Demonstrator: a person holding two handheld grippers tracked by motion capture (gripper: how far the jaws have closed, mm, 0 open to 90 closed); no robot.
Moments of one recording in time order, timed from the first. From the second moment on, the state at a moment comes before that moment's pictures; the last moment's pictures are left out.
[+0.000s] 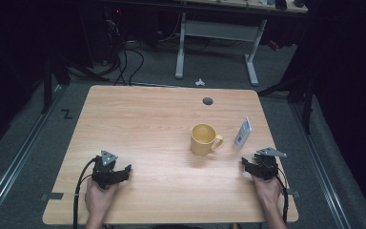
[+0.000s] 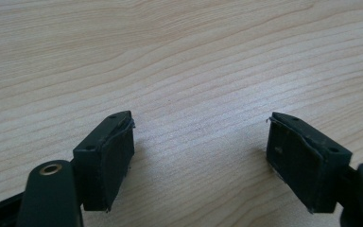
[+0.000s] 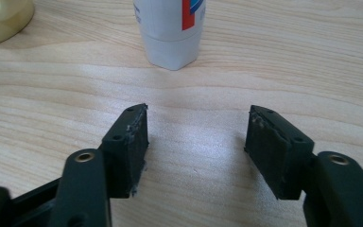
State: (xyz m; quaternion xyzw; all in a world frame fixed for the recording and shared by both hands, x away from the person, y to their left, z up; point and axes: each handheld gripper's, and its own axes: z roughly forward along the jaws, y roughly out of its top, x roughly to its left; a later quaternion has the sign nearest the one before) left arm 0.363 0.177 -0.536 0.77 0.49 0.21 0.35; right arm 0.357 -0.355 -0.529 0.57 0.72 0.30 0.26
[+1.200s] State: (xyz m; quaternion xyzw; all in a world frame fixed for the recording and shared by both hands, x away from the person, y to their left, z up) left arm 0.363 0.177 -0.536 0.77 0.49 0.21 0.35; right arm 0.325 -0.334 -0.520 0.55 0.72 0.35 0.24
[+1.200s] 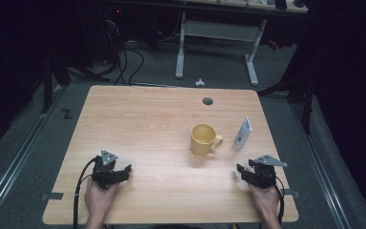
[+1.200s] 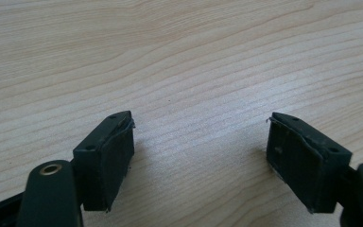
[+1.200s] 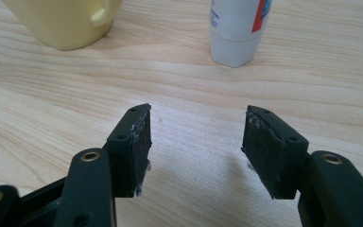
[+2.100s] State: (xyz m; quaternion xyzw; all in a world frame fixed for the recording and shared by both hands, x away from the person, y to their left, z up) left arm 0.363 0.177 -0.536 0.77 0.49 0.21 0.35; right arm 0.337 -0.329 -0.493 0.54 0.72 0.37 0.26
